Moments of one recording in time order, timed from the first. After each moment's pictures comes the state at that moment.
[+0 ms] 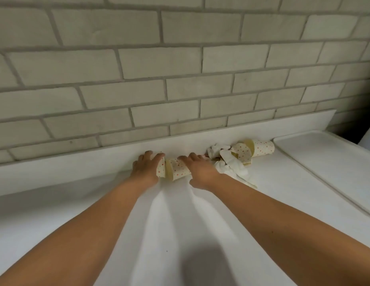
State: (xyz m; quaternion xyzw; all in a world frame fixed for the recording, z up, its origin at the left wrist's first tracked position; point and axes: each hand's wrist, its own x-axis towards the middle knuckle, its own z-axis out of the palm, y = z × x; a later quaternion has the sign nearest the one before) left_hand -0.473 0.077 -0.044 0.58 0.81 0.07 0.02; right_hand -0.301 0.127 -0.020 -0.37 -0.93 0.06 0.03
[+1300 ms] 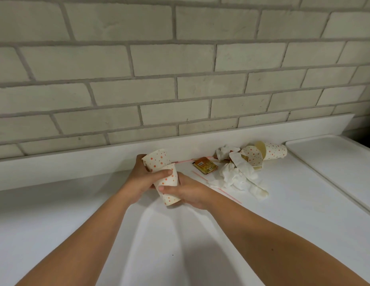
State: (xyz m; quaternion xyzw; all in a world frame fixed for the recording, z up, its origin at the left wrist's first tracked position) left_hand -0.468 0.034 -0.030 0.36 0.66 0.56 0.35; right_hand -0.337 0.092 -0.051 -0.27 -0.67 0.69 0.08
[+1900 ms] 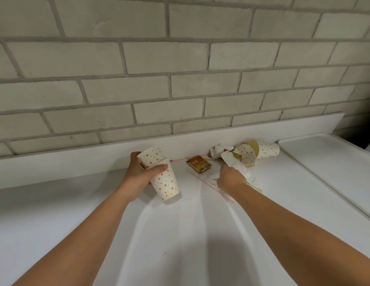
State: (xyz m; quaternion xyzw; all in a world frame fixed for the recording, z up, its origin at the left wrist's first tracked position) left_hand -0.462 0.043 -0.032 0.34 0.65 0.59 0.34; right_hand -0.256 0.169 -0.067 -0.61 -0.78 0.12 0.01
